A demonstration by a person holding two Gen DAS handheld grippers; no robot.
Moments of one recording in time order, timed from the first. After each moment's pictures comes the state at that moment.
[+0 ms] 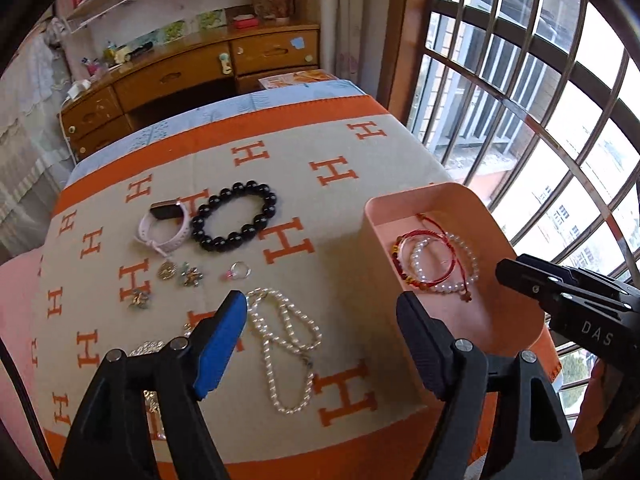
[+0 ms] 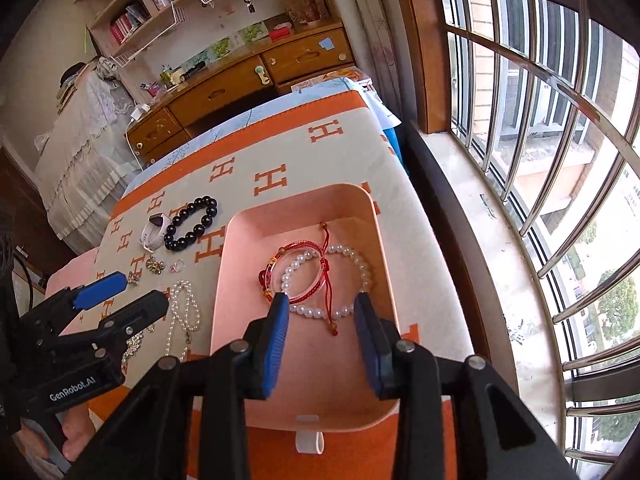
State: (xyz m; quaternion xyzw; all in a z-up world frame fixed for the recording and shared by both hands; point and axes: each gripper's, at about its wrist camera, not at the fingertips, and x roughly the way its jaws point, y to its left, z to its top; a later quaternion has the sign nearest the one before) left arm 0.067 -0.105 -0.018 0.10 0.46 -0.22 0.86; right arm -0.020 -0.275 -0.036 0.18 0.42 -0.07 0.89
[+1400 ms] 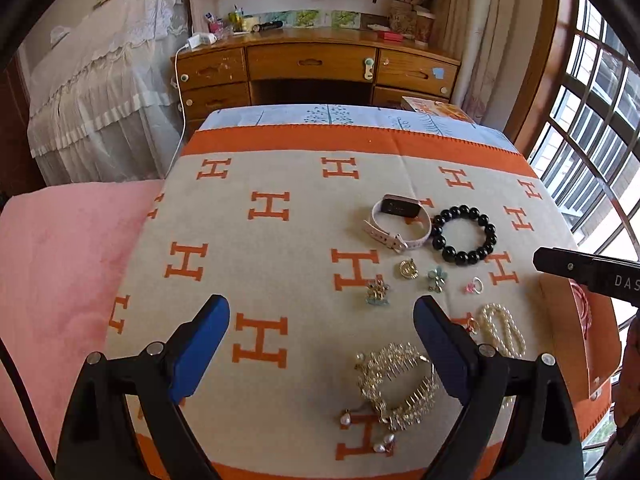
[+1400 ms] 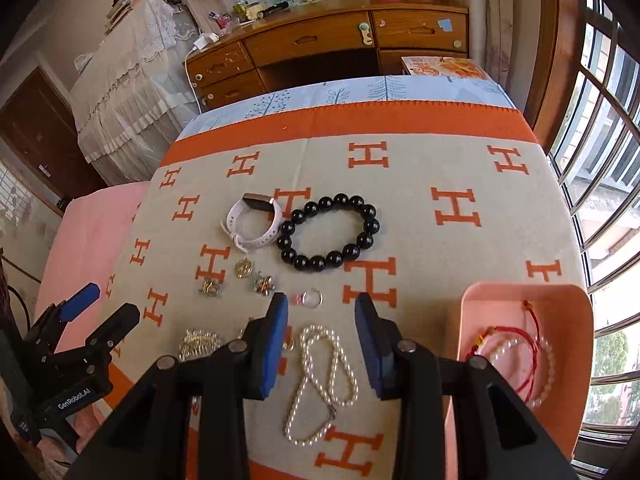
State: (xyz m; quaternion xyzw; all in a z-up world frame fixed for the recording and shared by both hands) left arm 0.136 0.090 -0.023 0.02 0.46 -0.07 0.89; right arm 0.126 -0.144 -0.021 0.11 0.49 0.04 0.86
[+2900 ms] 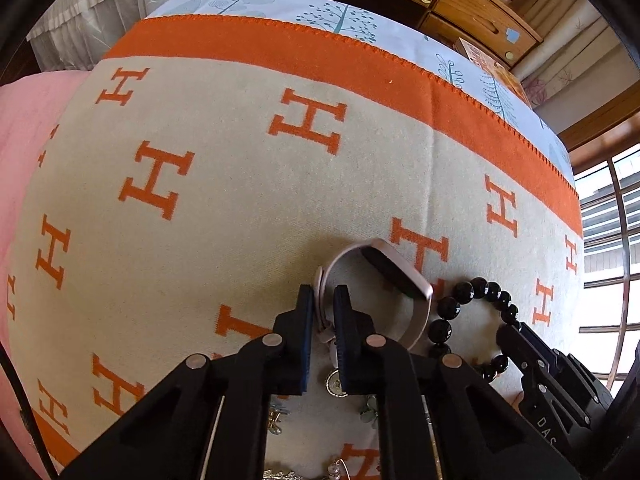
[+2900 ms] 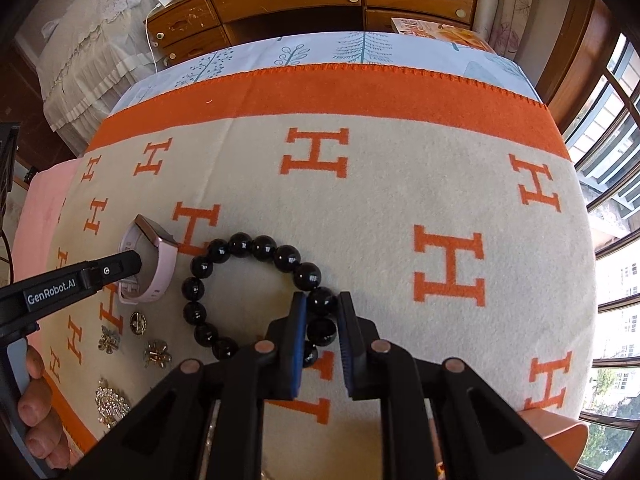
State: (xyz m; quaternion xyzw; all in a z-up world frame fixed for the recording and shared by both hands) left arm 0.278 0.018 -0.105 -0.12 0.62 -0.02 0.77; right arm 0.218 -0.171 -0.079 0.05 0.56 0.01 0.83
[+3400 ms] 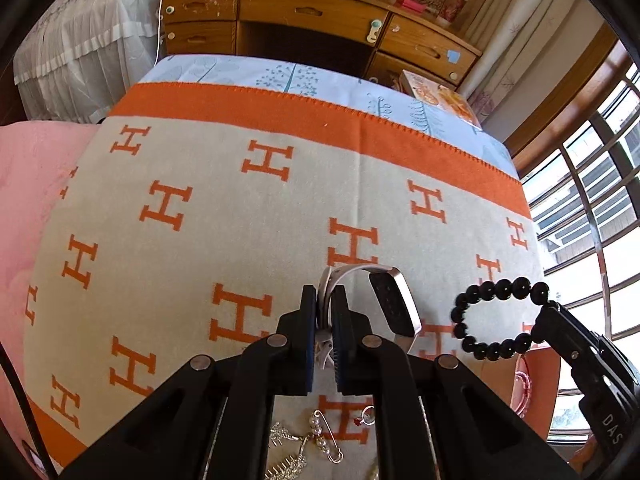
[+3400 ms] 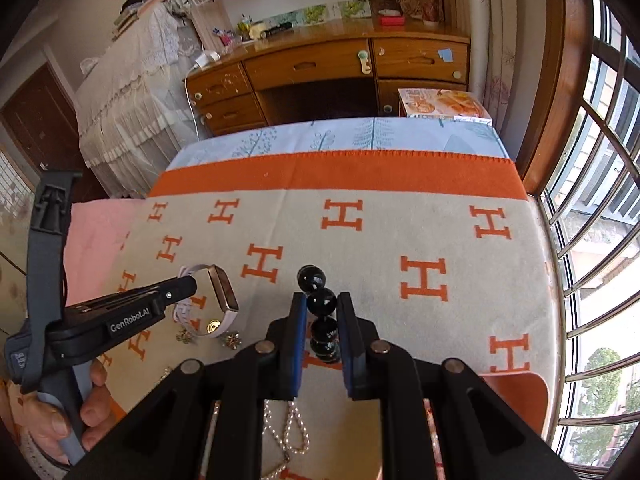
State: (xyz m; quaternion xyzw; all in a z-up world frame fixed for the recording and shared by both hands) left arm 0.216 0.011 -0.035 -0.09 0.54 -0.08 0.83; right arm 0.143 -0.178 0.014 0.08 0.44 0.04 0.89
